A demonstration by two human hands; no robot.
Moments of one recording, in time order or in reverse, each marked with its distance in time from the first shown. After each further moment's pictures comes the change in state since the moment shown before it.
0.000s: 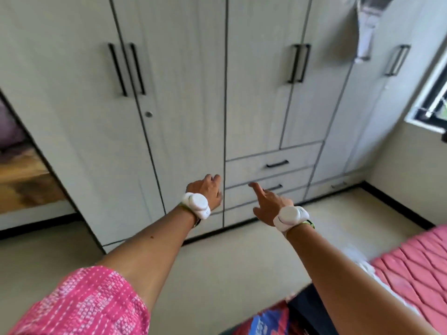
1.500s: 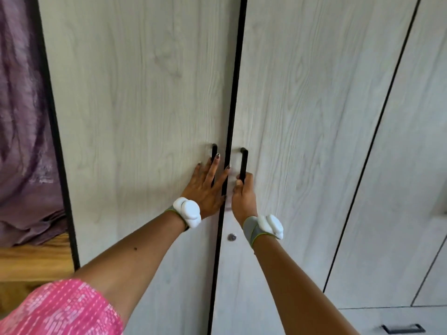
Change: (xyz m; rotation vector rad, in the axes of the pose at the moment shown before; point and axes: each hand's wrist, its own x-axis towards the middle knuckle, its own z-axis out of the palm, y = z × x) left_hand 0.317 -0.429 -0.083 0.332 0.720 0.089; right_hand 0.470 -0.360 -0.105 1.121 0.543 -0.374
